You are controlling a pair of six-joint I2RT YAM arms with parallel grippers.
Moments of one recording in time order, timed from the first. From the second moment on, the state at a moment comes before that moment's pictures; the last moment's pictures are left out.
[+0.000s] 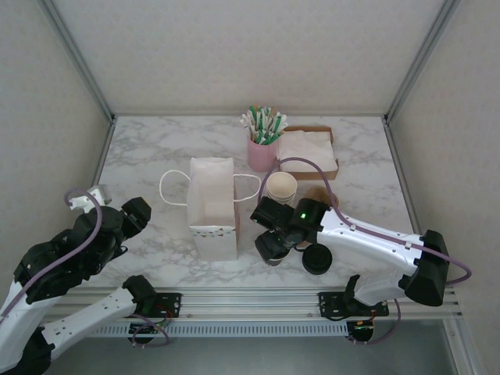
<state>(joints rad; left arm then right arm) -0.81 0.58 1.19 -1.30 -0.58 -1.08 1.14 1.35 1.17 -1.13 0.12 0.51</state>
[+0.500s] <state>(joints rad) -0.81 0.58 1.19 -1.29 -0.58 -1.08 1.14 1.36 1.16 -1.12 0.13 0.51</state>
